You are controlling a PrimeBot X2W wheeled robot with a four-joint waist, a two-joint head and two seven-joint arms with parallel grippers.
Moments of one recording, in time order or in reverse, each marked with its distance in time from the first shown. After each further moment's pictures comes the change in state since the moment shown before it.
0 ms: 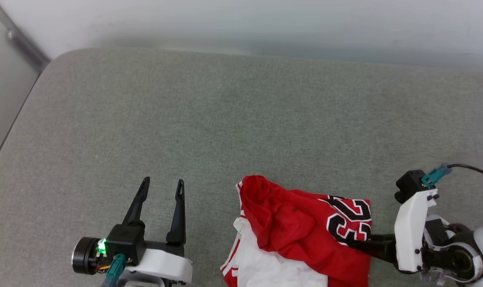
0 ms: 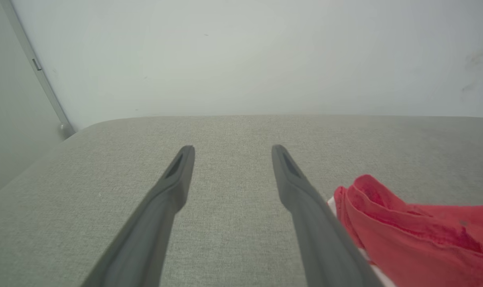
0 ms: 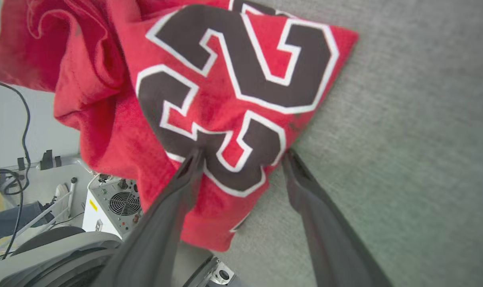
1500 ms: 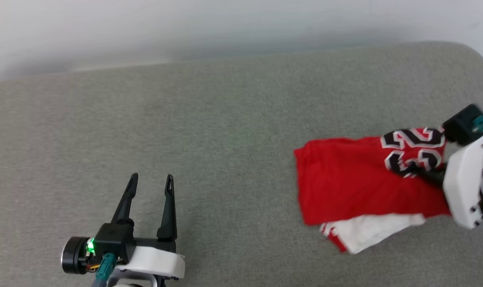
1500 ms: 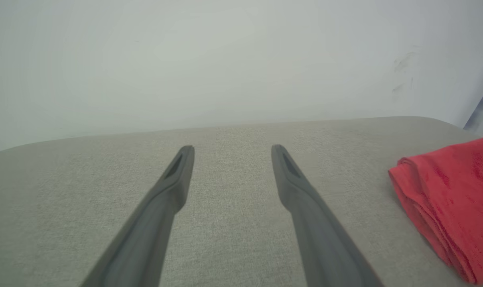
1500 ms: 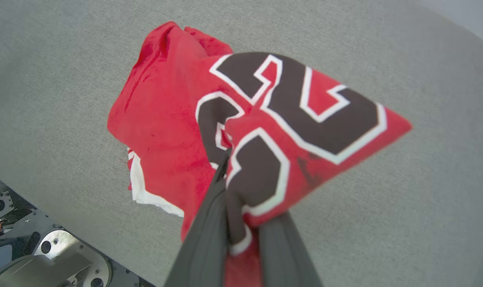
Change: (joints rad) left arm 0.001 0.000 0.022 -0.023 -0.010 0.015 0.000; right arm -0.249 -0.359 0.250 -0.150 -0.058 0.000 -0.251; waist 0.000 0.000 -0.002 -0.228
